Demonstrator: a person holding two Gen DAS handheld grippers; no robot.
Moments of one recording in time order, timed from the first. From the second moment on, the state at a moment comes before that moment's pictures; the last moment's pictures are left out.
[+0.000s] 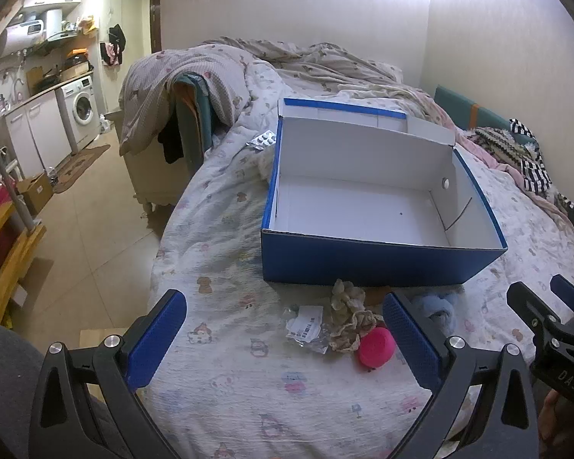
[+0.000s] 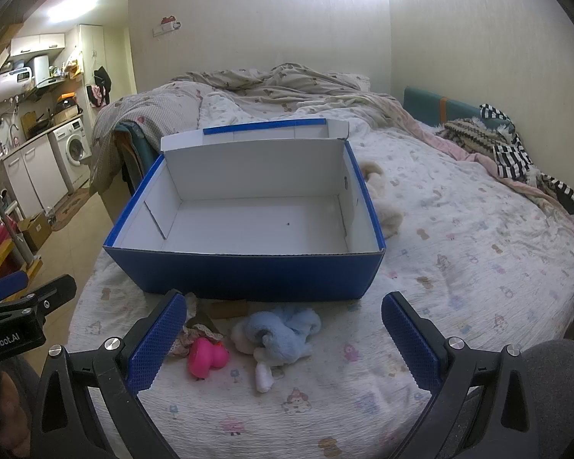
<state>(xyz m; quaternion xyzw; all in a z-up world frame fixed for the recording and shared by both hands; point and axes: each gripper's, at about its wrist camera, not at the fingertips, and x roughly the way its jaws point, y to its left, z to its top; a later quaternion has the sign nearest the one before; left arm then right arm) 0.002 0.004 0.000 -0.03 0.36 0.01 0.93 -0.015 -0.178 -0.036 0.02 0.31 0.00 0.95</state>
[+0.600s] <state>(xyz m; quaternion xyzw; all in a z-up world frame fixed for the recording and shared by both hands) 0.002 0.005 0.000 -0.02 0.36 0.01 0.93 -0.016 -0.178 -0.036 0.02 0.31 0.00 0.95</state>
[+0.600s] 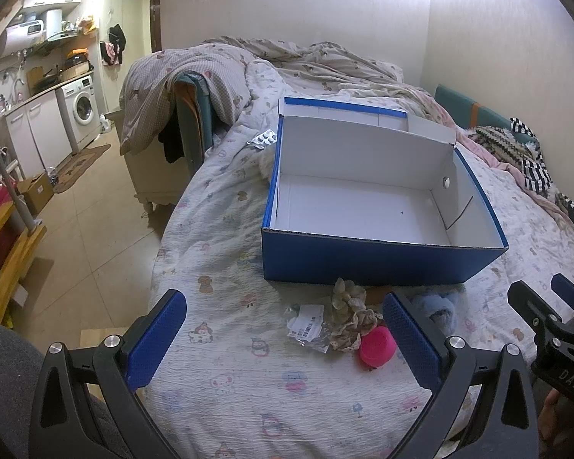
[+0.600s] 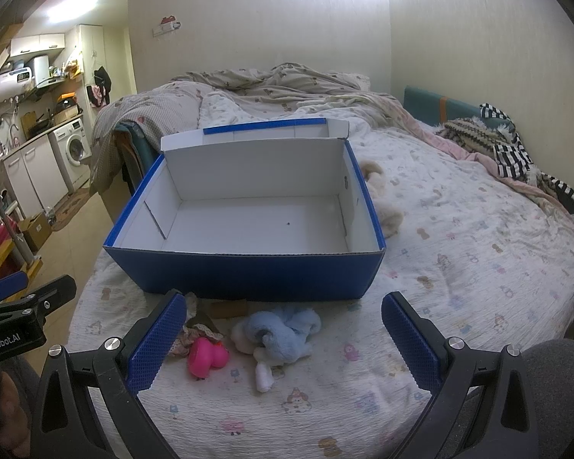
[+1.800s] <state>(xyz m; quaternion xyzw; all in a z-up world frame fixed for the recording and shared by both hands) 0.000 0.007 -0.007 -0.02 0.37 0.01 0.93 -0.015 -0.177 -0.036 0.02 0.31 0.00 0.95</state>
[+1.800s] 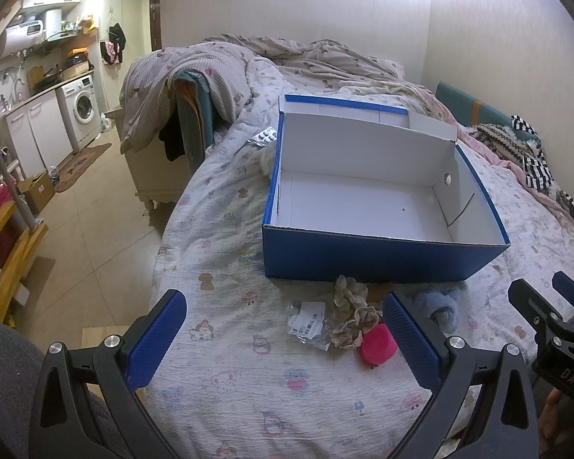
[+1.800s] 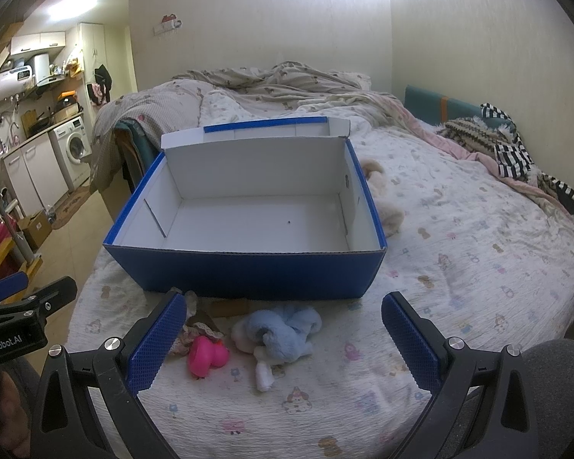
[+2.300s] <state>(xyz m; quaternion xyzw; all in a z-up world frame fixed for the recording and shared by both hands) 0.003 0.009 -0.001 -0.02 0.38 0.01 0.92 -0.015 -0.178 -0.034 0.03 0.32 0.01 0.95</state>
